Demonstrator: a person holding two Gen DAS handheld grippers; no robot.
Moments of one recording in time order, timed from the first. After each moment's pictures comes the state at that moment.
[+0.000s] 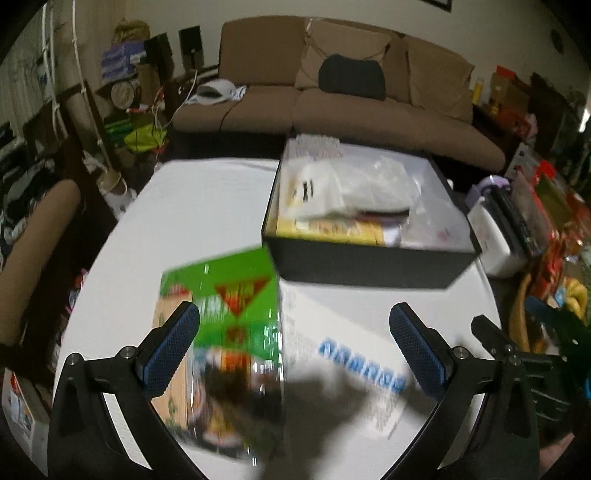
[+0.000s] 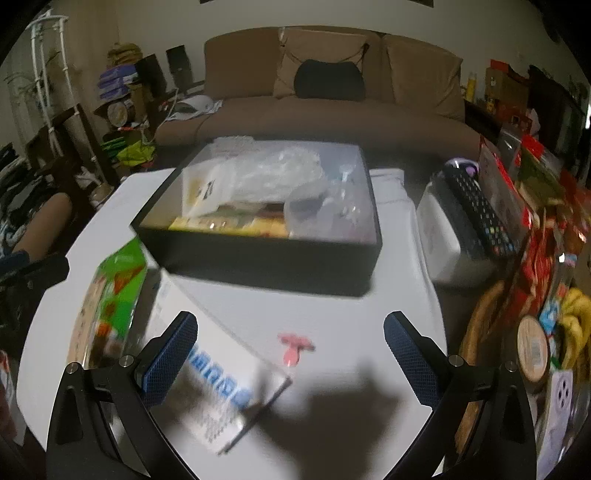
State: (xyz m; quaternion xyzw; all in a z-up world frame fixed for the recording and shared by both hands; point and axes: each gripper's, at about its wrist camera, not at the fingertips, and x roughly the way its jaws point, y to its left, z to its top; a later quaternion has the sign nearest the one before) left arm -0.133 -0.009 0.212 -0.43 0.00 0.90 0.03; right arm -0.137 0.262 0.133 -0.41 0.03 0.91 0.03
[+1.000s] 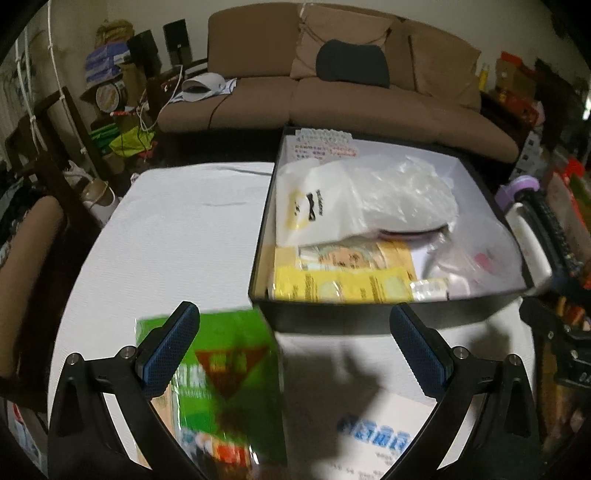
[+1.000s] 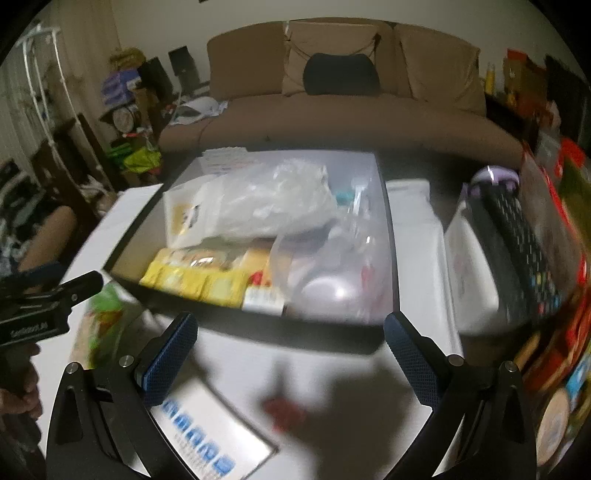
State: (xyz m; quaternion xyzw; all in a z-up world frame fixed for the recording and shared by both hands) left arm -0.215 -0.001 0.156 -0.45 0.02 0.89 0.04; right arm -0.209 0.301 0.114 -0.41 0.07 0.91 -0.02
